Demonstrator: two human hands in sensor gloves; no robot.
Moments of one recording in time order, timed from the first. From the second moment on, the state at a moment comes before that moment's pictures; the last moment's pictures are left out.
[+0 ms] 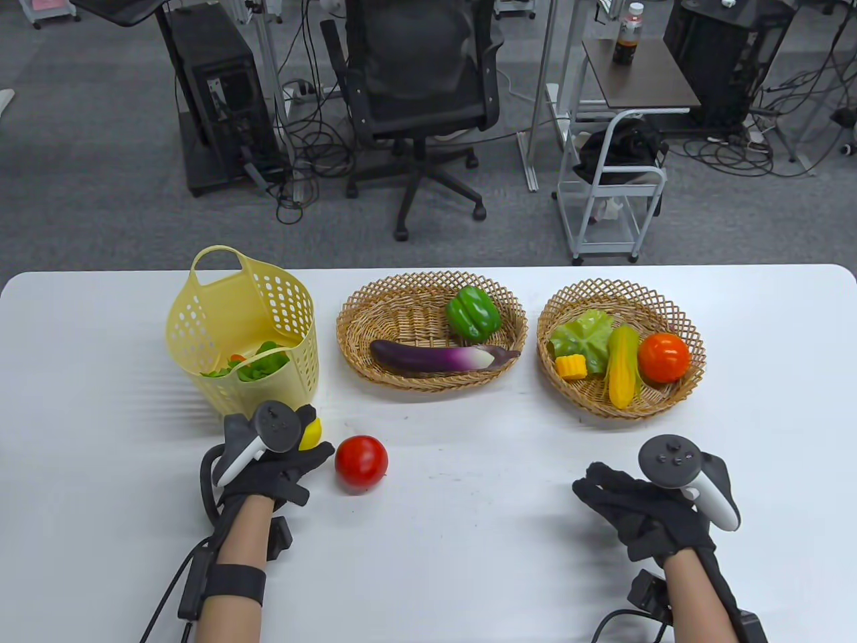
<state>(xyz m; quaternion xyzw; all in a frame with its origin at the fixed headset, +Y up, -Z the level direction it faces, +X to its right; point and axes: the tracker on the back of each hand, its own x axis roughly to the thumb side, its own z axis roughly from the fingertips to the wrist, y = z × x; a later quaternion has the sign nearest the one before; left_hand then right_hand) -0.268 -0.749 -0.388 -0.18 0.02 0.11 0.98 0.250 -0.744 -0.308 0.02 0.25 0.89 0.38</state>
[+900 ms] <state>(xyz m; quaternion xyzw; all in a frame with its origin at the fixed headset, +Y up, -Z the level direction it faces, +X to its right) -0.302 -0.649 -0.308 0.11 -0.09 0.17 0.97 0.244 -0.746 -0.308 0.02 0.26 0.89 0.38</state>
